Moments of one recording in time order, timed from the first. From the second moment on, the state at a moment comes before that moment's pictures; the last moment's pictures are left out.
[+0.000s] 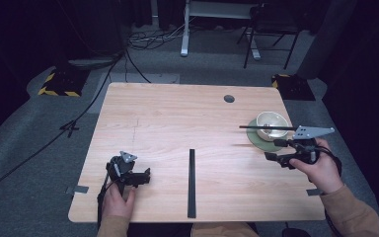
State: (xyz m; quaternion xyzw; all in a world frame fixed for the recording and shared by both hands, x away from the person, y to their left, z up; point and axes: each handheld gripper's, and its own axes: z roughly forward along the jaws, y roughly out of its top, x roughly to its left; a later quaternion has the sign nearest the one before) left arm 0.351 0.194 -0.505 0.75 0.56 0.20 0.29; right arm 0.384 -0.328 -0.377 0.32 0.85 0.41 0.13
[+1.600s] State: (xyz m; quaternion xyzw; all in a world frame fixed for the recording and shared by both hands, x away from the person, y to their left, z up) left arm 0.351 0.194 -0.505 0.75 0.56 0.20 0.29; right arm 0.349 -0.266 -0.499 0.28 0.87 0.38 0.12
